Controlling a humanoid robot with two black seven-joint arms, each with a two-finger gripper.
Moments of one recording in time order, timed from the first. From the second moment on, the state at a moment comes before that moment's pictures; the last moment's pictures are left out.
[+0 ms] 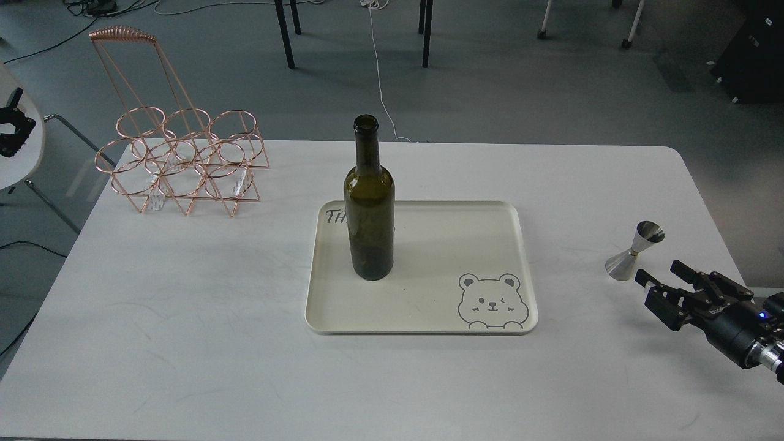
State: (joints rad) left arm -0.72 0.75 -0.77 -0.53 -0.44 -0.49 -0.16; right arm 0.22 -0.91 0.47 1.12 -1.66 -0.49 0.39
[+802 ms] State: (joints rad) left arm -0.71 1.17 -0.77 -1.16 0.10 -0.49 -0.16; right arm 0.85 -0.99 0.47 0.83 -0.91 -0.02 0.39
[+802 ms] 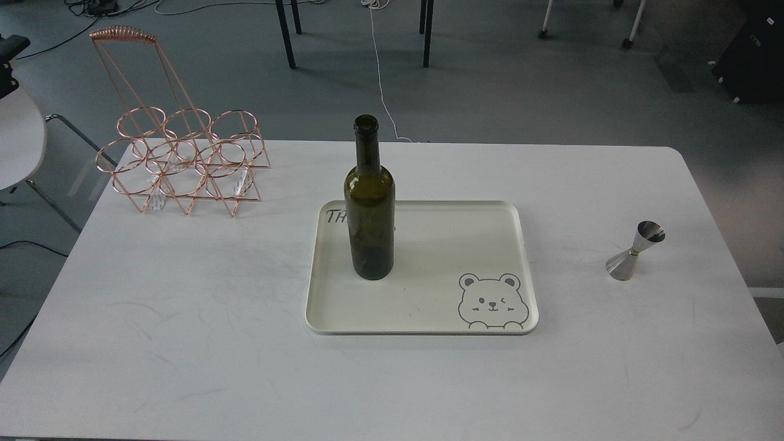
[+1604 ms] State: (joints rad) left arm -0.72 0.89 -0.74 -1.76 1.66 -0.38 -0.14; right arm 0.95 -0.67 0.60 0.39 -0.44 0.33 0.40
